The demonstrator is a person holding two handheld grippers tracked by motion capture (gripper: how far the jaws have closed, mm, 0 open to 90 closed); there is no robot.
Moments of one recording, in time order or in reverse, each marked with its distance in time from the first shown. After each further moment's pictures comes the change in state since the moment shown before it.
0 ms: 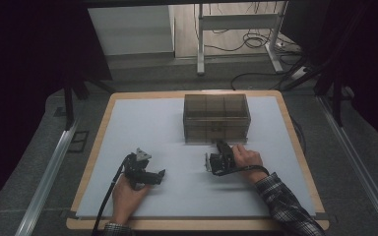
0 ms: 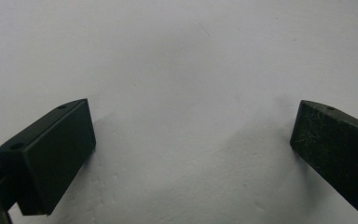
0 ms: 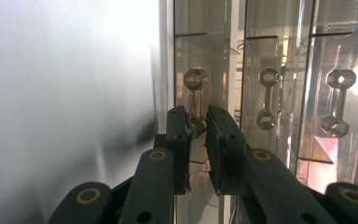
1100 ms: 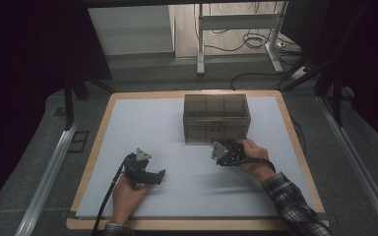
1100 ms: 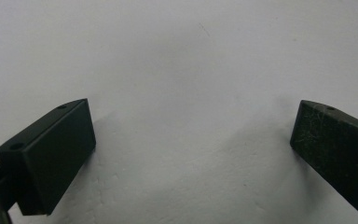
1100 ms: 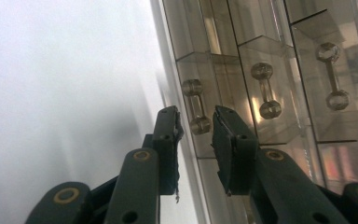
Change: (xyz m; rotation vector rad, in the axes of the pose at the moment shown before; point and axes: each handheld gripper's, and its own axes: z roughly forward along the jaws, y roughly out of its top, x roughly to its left) left arm 0.000 0.000 0.000 0.000 0.000 0.000; right arm -0.043 -0.023 -0.014 -0.153 0.309 0.310
